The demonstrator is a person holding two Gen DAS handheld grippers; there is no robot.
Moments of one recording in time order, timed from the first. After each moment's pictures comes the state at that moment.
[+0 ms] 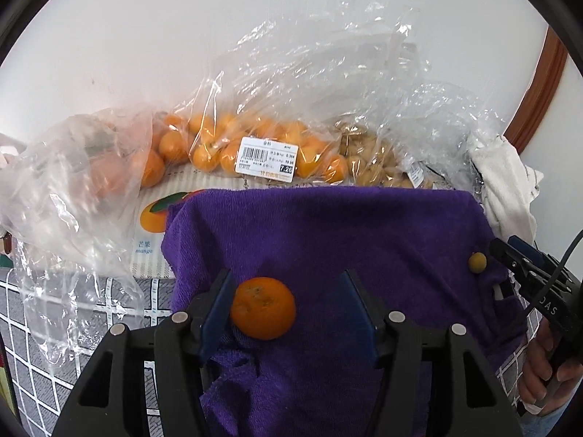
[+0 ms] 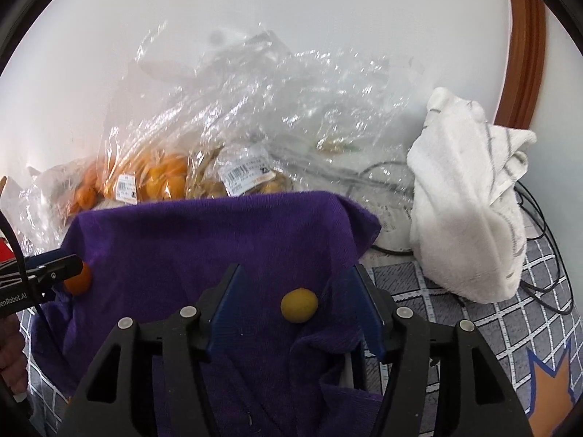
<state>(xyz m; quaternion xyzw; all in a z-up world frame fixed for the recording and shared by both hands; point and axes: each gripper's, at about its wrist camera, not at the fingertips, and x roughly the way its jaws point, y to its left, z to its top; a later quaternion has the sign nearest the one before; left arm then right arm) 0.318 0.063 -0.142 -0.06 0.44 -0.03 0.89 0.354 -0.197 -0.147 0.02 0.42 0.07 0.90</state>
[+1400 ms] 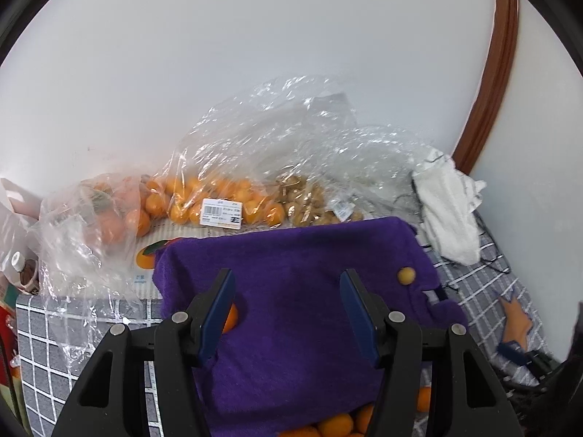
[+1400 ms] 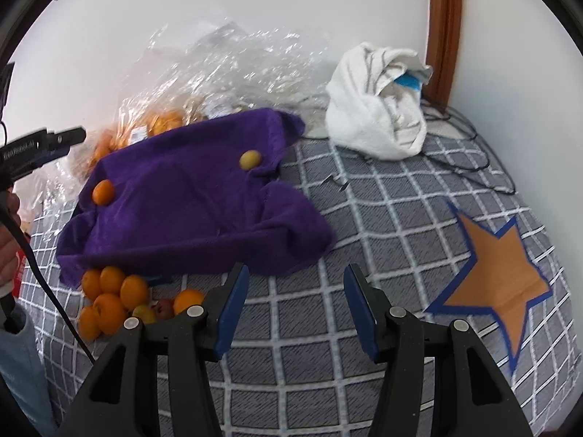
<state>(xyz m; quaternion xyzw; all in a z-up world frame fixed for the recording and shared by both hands) 0.267 0.027 -0.069 -0.04 0.37 -0.08 0.93 0.204 -0.258 -0.133 0.05 0.48 0.04 0.88</state>
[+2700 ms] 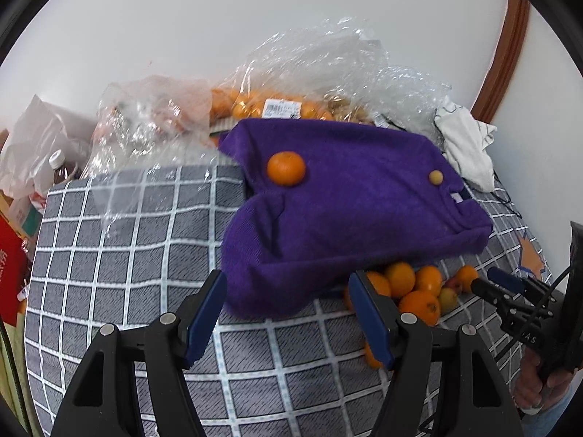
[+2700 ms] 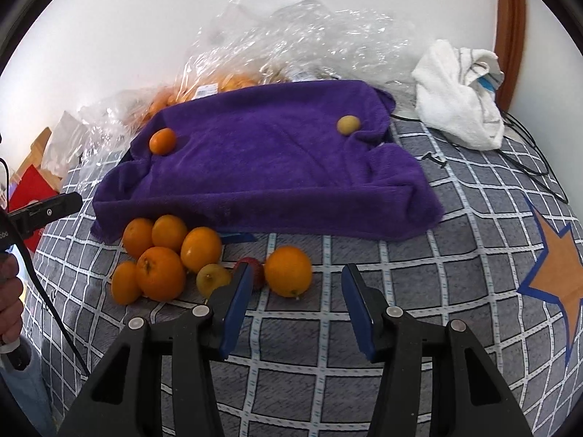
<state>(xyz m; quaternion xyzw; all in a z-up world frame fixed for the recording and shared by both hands) 0.161 0.088 -0.135 -0.05 0.43 -0.04 0.90 0.184 -0.187 -0.158 0.01 0.47 0.13 0.87</state>
